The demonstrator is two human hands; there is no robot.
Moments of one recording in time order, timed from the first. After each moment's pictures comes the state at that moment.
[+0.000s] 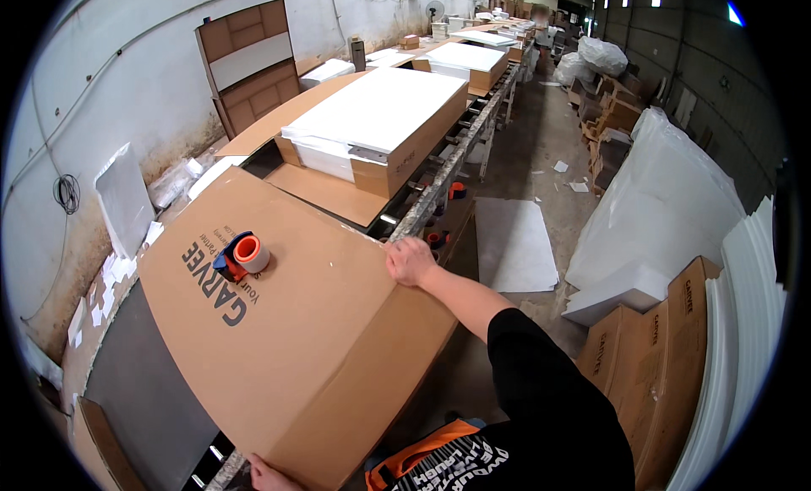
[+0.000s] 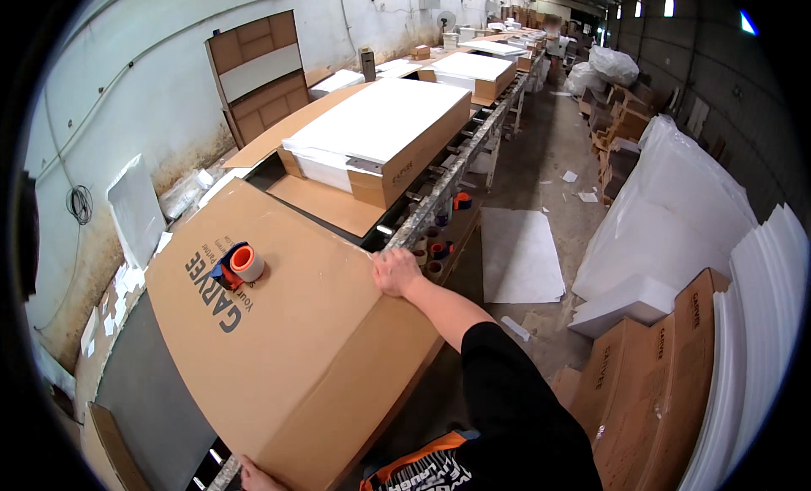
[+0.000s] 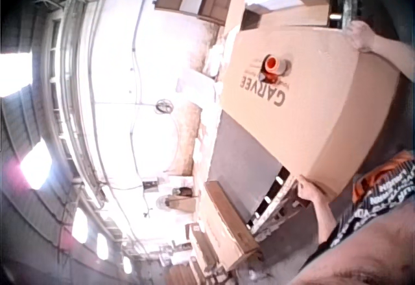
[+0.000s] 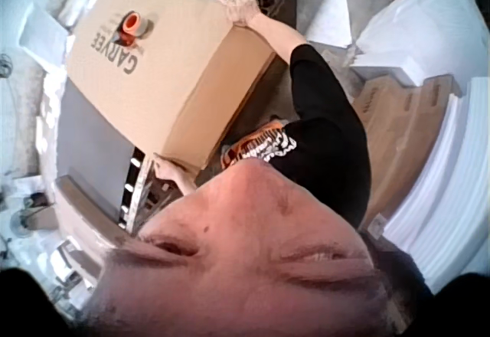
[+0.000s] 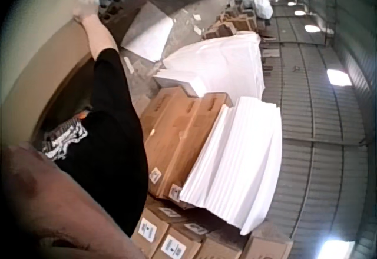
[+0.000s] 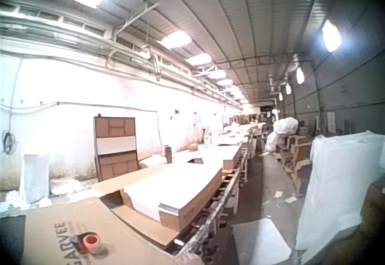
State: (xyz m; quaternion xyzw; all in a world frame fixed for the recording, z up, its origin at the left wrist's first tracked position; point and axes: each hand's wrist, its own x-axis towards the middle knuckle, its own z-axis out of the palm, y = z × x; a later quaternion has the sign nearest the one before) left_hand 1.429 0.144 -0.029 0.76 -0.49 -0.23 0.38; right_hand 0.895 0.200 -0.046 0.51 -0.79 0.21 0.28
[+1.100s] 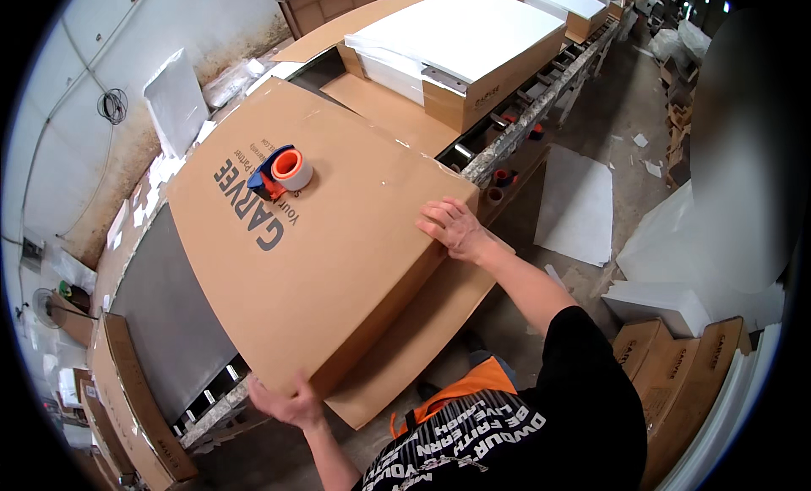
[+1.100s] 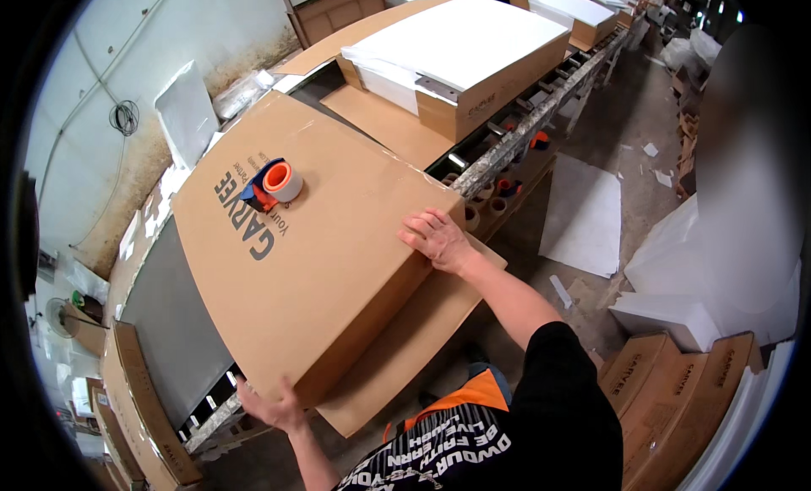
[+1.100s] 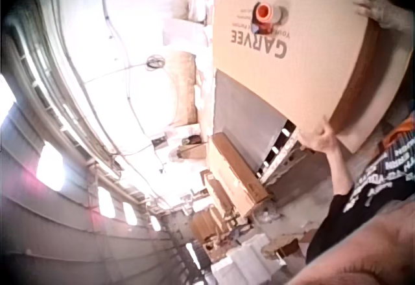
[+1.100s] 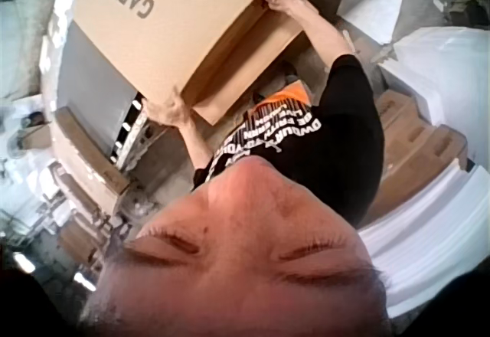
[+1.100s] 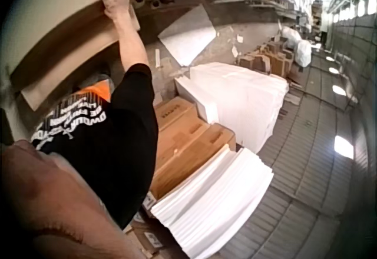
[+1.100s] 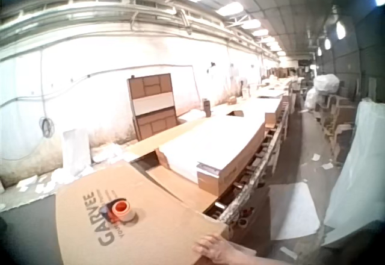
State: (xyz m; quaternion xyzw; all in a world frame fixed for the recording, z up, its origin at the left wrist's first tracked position) left_hand 1.359 0.151 -0.021 0.54 -0.72 0.10 0.42; right_hand 0.914 0.192 -0.064 0.72 -0.63 0.22 0.20
